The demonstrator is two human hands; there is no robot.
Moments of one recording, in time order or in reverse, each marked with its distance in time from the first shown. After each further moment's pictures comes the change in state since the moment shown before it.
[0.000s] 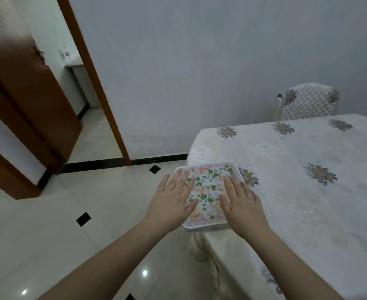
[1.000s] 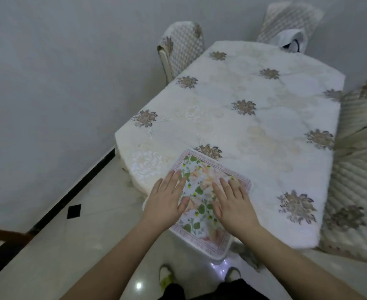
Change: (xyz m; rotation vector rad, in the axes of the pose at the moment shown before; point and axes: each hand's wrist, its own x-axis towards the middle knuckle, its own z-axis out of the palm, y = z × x) left_hand 0.239 -0.096 0.144 -0.257 -0.156 0.815; right_hand 0.111 -0.059 0.115 -0.077 -0.094 0.740
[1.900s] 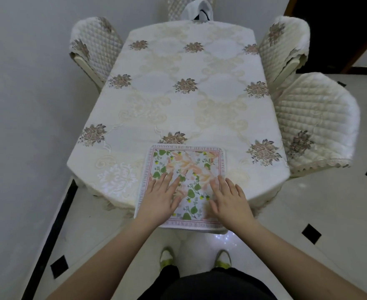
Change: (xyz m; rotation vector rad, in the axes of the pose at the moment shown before) left_hand 0.035 -0.028 0.033 0.087 -0.203 0.415; right_hand -0.054 -0.043 0.056 0.178 0.110 0.466
